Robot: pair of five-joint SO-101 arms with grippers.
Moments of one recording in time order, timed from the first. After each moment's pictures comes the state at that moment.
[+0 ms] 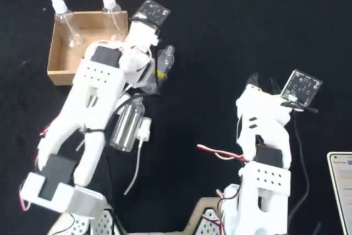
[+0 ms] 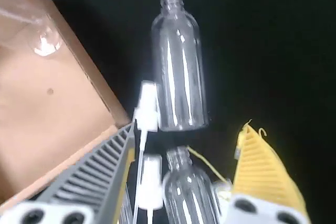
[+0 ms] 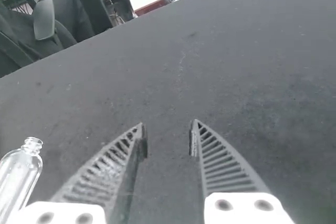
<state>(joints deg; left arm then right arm) 11.5 -2.9 4.0 61.2 -18.2 14.2 -61.4 77.0 17.5 -13.0</state>
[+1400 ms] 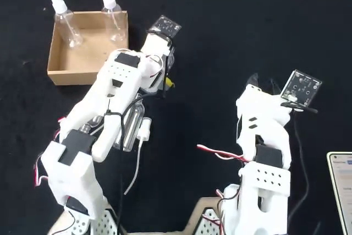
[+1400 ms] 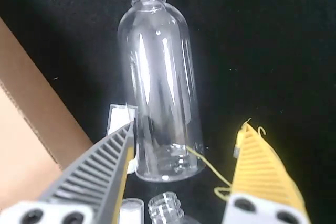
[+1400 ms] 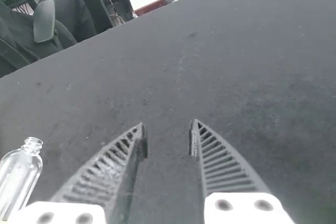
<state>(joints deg) 13.8 13.6 5.1 46.9 -18.3 14.2 -61.4 77.0 17.5 -13.0</state>
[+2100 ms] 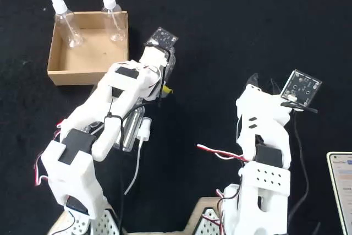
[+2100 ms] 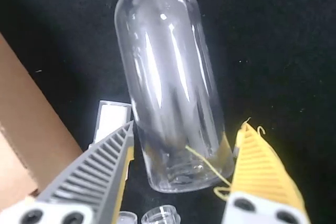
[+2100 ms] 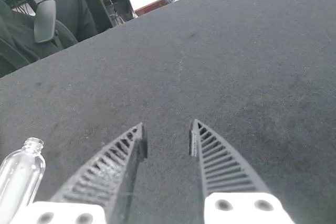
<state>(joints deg) 13.5 13.9 16.4 33.5 -18.3 14.2 -61.4 77.0 17.5 -13.0</state>
